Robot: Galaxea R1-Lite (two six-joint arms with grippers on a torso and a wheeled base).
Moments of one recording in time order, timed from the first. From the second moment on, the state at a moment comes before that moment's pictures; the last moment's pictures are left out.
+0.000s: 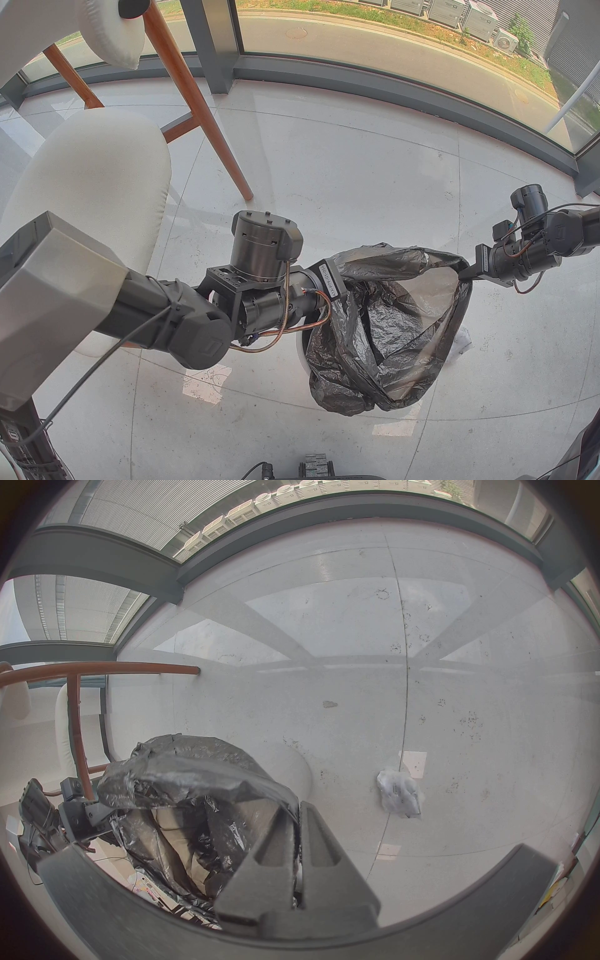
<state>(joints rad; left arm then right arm) -0.69 2.08 -1.19 -0.52 -0.05 -0.81 0.08 1.95 -1.27 0.21 0.35 0.21</state>
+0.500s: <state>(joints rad) -0.64 2.10 -1.19 -0.52 -0.05 -0.80 0.15 1.96 -1.25 0.20 0.36 0.22</state>
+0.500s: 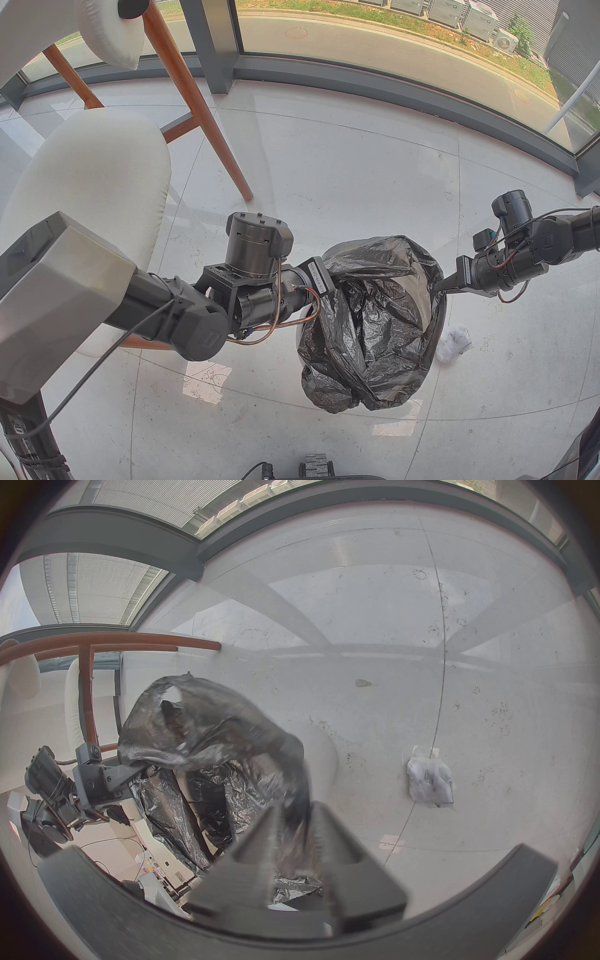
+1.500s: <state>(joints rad) -0.63 2.10 -1.12 -0.74 -0.14 -0.80 0.12 1.74 -1.10 0.20 0.37 0.22</state>
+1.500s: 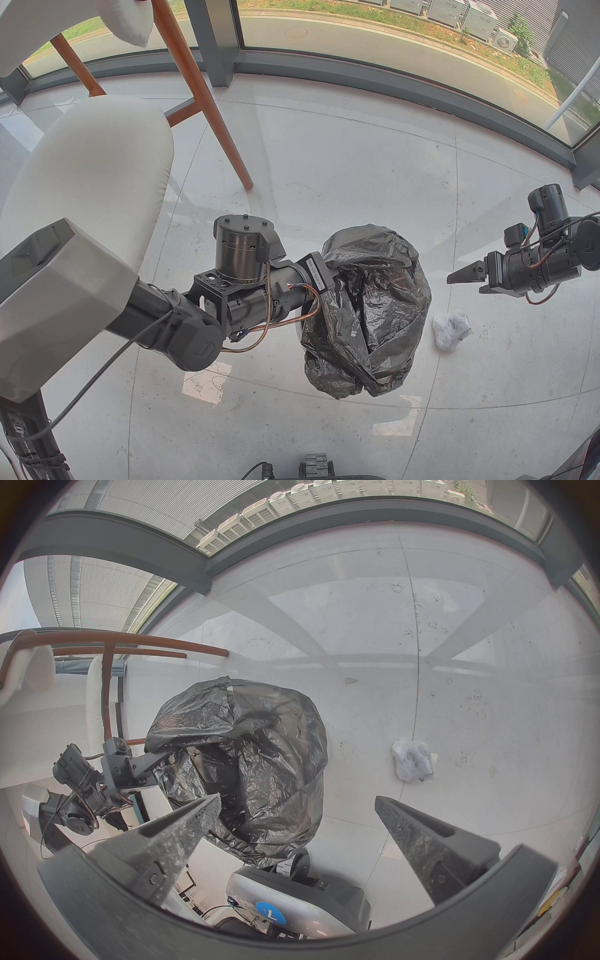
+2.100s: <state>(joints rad) -0.55 2.14 -1.29 -0.71 -0.13 -0.80 0.13 1.61 -1.04 0.21 0.37 0.23</state>
